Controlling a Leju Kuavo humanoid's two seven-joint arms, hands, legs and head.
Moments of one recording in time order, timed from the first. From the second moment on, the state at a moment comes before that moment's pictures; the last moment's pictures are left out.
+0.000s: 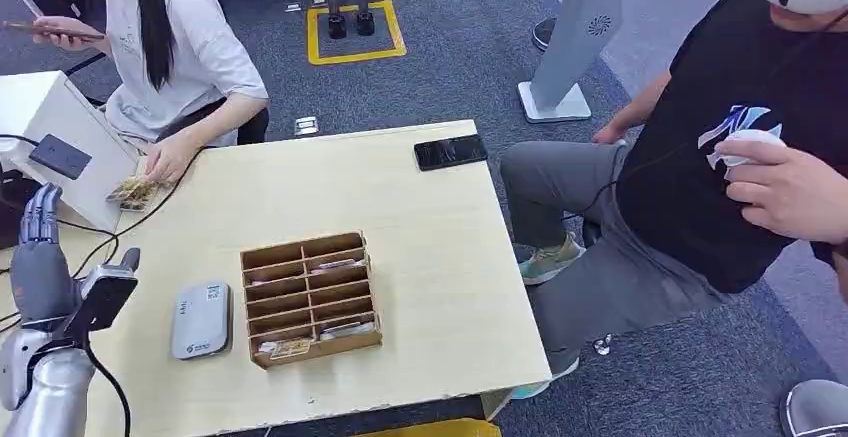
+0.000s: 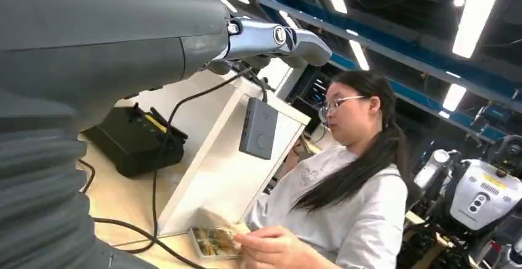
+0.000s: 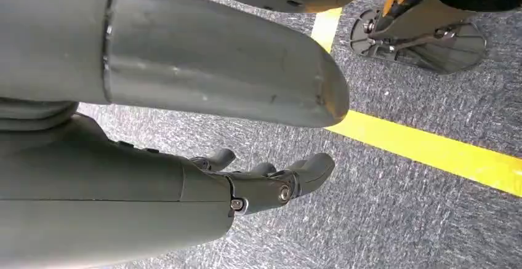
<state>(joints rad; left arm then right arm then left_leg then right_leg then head) -0.35 0.18 0.14 -1.10 -0.78 0.45 -0.54 -0.11 -0.04 1.19 -0.13 -0.68 -0.29 0.01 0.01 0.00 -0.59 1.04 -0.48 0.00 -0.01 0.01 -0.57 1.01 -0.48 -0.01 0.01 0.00</state>
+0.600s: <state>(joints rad) 0.31 0.38 -0.03 -1.79 -0.98 0.42 -0.49 -0.09 -0.04 1.19 -0.13 -0.79 -0.32 -0.03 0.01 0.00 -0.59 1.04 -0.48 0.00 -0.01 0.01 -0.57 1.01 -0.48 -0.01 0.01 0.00</state>
